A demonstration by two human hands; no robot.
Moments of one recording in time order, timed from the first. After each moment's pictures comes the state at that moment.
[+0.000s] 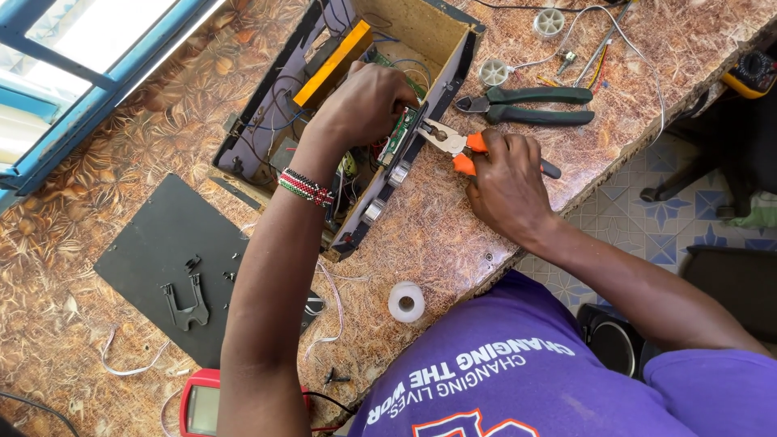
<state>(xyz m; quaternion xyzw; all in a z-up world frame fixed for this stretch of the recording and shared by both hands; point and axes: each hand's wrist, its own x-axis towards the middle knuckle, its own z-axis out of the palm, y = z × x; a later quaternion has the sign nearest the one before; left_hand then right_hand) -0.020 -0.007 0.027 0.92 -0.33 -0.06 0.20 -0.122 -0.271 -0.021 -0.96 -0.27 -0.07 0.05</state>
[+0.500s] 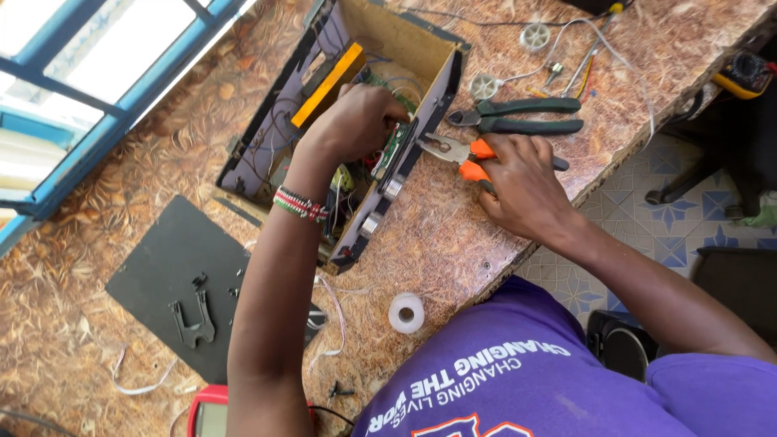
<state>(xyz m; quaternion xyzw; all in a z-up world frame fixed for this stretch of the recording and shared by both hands) 0.002 0.003 -0.007 0.93 -0.28 -0.12 0.22 -0.112 -0.292 0.013 -0.96 -0.27 0.02 0.08</state>
